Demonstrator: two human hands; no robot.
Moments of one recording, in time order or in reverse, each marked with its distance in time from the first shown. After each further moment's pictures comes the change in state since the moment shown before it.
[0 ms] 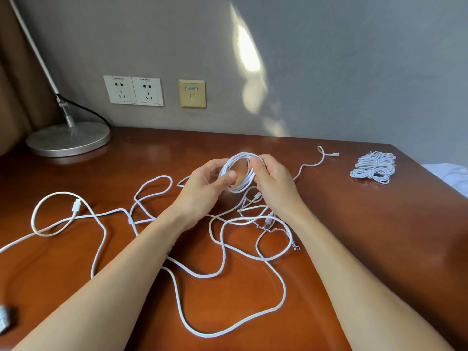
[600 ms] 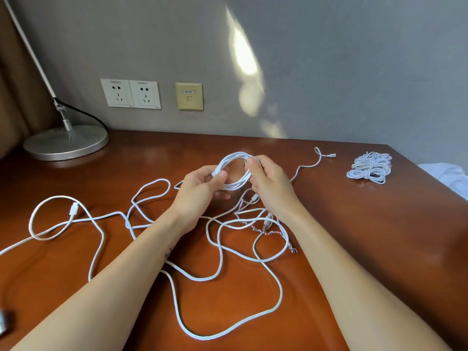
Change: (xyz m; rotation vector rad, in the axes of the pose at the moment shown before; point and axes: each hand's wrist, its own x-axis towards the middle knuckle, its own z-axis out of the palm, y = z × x) left_hand 0.003 -0.005 0.003 -0.113 0.075 -0.094; right_hand 0.000 -0.002 -0.001 0.077 -0.028 0.005
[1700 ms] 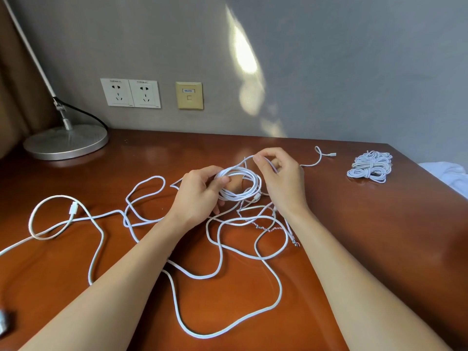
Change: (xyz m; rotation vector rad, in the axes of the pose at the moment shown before) left_hand -0.002 -0.004 -0.004 0.402 0.032 0.240; right_hand 0.004 0.012 -0.008 -0.086 0.329 -0.108
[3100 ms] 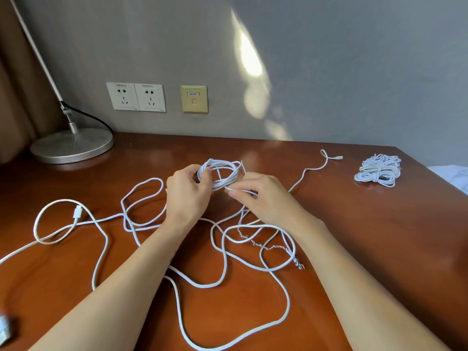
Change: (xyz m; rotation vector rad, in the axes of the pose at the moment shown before) left_hand 0.012 -0.011 -0.002 0.145 0.389 -0.111; right_hand -0.007 -0.011 0.014 -0.219 -0.584 -0.196
